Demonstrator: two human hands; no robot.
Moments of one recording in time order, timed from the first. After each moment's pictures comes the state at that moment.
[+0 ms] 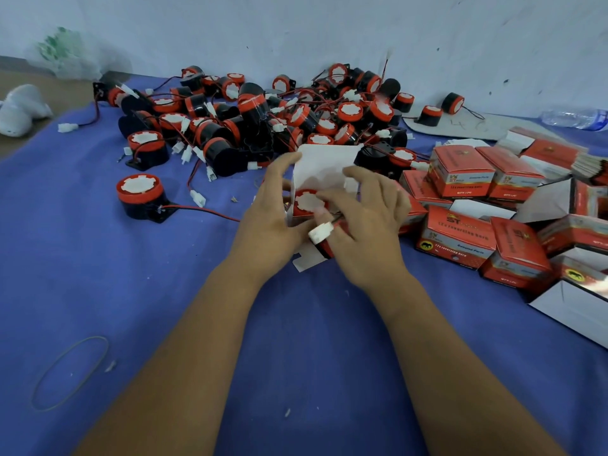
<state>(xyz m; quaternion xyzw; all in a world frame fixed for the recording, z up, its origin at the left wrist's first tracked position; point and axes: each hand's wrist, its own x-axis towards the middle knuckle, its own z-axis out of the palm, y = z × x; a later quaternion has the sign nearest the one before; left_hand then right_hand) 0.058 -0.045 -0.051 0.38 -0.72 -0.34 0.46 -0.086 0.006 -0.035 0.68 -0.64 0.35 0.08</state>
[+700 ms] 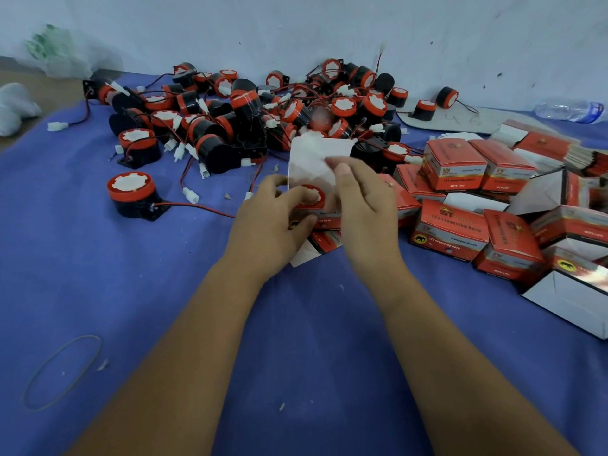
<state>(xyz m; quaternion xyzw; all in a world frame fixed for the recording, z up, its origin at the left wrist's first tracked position) 0.053 -0.040 -0.049 0.43 -0.82 -0.16 0.35 -0.073 0.008 -0.017 0.54 -0.54 0.62 -0.18</state>
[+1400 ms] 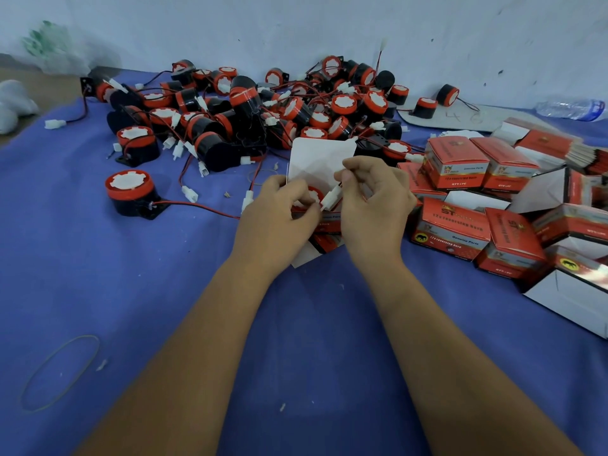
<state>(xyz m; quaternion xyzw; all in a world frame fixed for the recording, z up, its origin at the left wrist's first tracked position) 0.041 -0.035 -0.045 0.44 -0.76 -0.24 0.42 -0.082 -0.006 -0.026 0.48 -0.64 0.60 -0.06</state>
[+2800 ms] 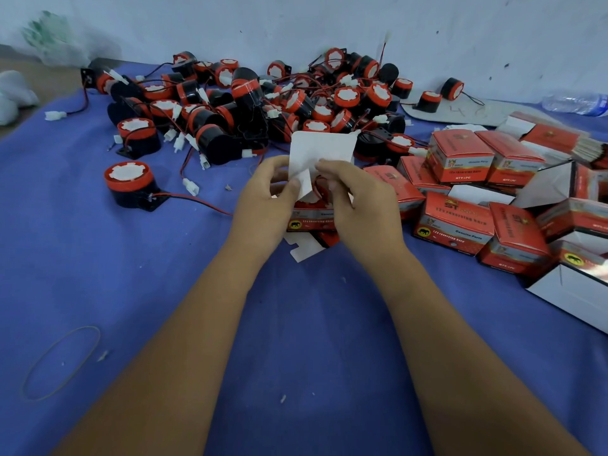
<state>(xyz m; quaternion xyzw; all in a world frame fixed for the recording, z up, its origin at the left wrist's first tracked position) 0.047 -0.043 -0.040 0.43 -0.65 -0.40 0.49 -0.088 -0.001 -0.031 0.68 -0.57 0.46 -0.01</state>
